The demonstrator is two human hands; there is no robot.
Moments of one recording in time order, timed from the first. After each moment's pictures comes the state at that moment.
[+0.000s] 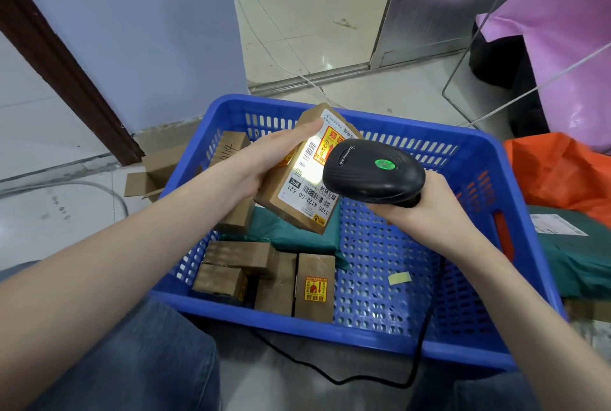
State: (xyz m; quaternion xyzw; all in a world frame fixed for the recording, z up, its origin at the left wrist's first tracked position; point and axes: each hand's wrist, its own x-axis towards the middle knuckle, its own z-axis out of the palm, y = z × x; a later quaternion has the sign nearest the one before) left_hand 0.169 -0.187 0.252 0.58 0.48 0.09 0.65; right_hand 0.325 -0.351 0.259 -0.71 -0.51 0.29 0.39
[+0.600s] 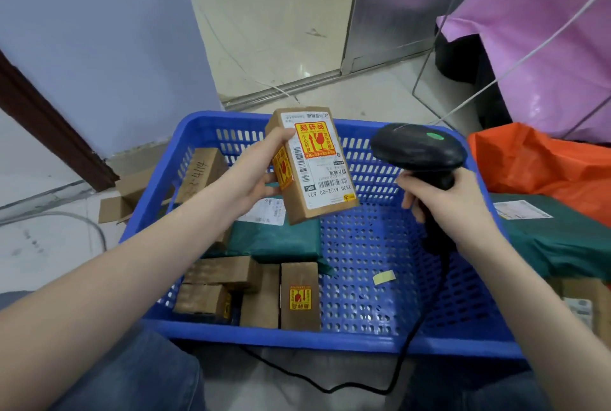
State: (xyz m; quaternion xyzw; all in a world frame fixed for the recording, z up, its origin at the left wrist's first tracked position) left_hand 0.202 -0.209 0.251 0.51 0.45 0.18 0.71; right_hand 0.376 -0.382 0.257 -0.76 -0.32 0.25 0.51
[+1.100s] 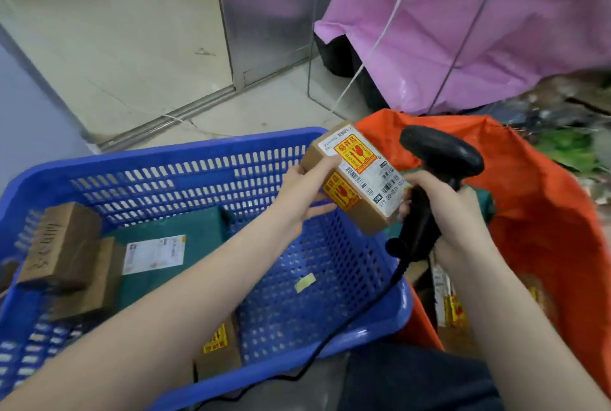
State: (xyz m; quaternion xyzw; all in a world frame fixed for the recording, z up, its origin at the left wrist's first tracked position) left_hand 0.399 -0.343 0.235 0.54 0.35 0.08 0.76; right_hand 0.462 -0.494 0.276 -0.66 0.03 0.21 0.72
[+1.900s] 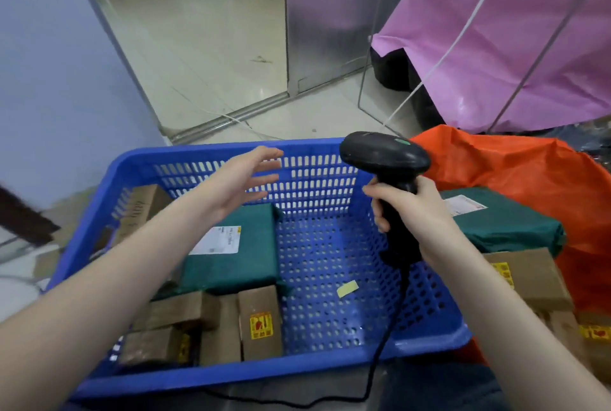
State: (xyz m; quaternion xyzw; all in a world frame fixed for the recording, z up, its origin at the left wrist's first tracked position) left_hand 0.269 -0.229 0.265 0.62 0.40 0.11 0.67; right_hand 0.410 -0.419 0.265 -0.69 -0.25 0.31 0.61
